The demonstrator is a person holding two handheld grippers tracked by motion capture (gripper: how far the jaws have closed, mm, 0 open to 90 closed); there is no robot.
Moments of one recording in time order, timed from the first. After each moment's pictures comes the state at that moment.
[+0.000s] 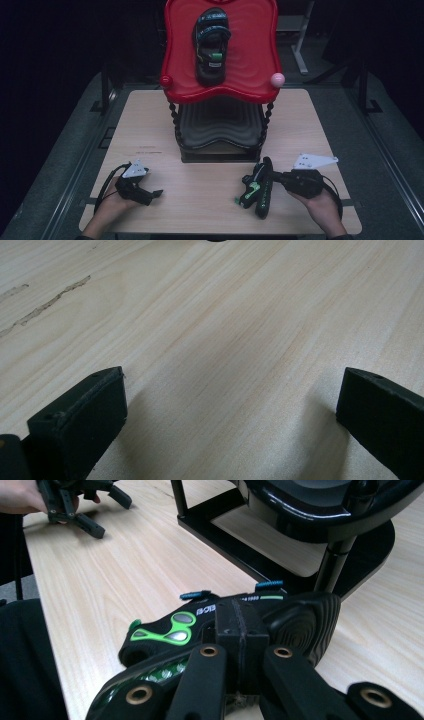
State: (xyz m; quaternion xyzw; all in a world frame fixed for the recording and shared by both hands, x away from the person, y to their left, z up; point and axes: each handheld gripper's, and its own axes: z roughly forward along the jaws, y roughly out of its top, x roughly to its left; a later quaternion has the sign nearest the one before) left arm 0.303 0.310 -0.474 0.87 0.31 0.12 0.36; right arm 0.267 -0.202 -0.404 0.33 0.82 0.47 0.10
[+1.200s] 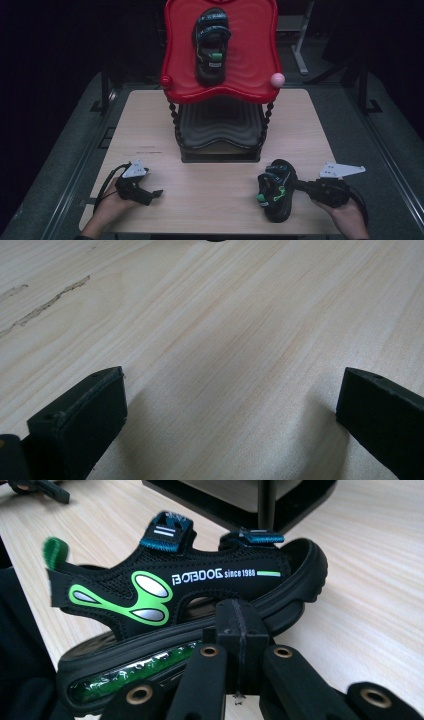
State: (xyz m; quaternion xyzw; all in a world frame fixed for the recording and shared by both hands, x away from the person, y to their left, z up) left arm 0.303 0.310 -0.474 0.88 0.30 0.12 0.36; right arm 0.249 -0.266 -0.424 0.37 0.81 0.43 0.09
